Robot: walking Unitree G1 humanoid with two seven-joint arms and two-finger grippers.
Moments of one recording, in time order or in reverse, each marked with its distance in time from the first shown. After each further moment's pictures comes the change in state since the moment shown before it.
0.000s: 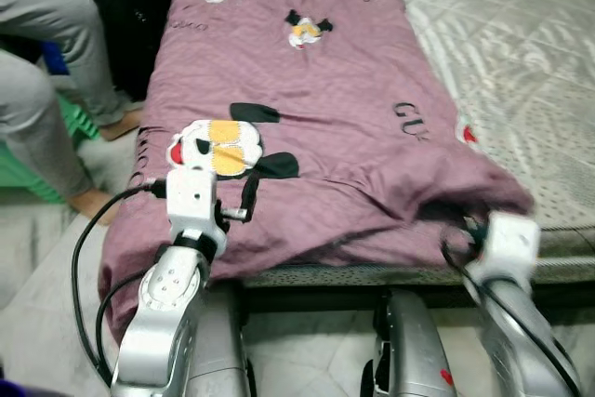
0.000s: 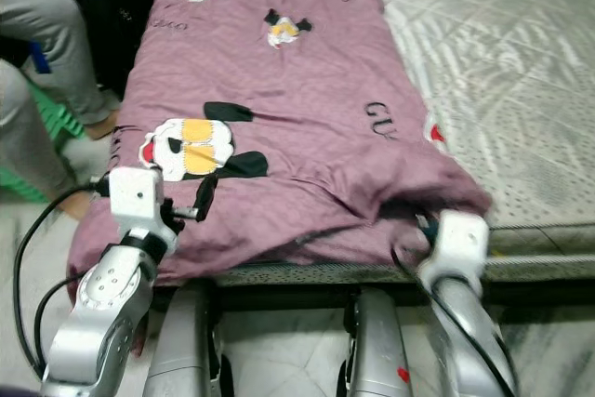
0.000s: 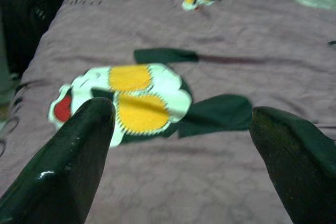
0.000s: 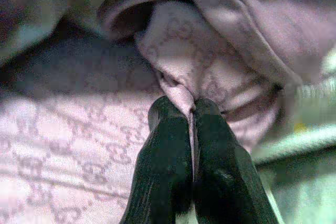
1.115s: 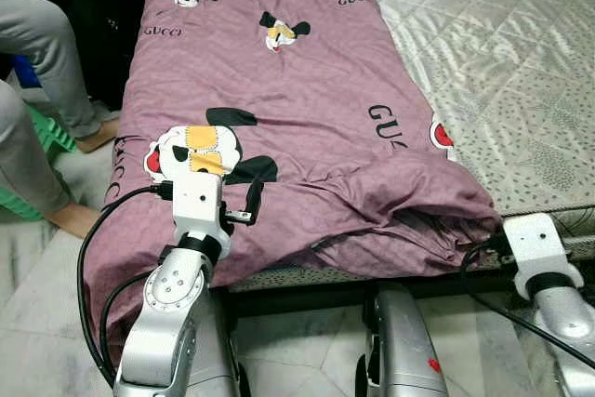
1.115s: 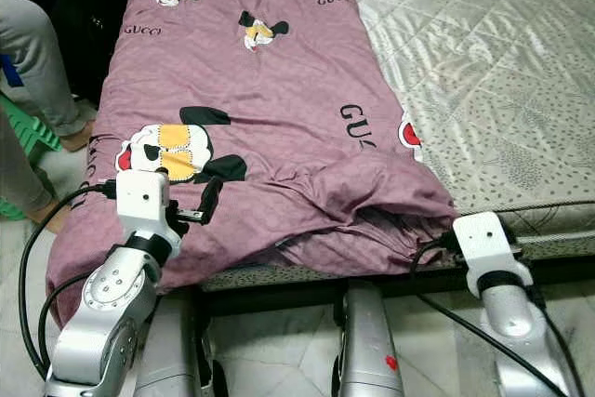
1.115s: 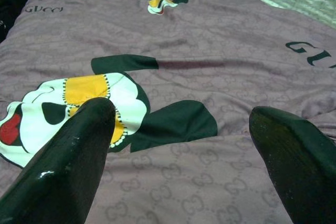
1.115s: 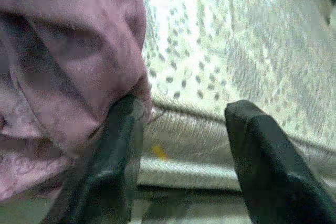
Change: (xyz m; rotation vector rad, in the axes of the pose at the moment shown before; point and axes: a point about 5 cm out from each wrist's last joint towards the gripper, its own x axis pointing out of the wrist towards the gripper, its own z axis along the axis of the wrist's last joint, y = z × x) left arm 0.004 -0.005 0.001 0.007 -0.001 -0.024; right arm 0.013 -0.043 0.033 -0.537 -0.202 0.013
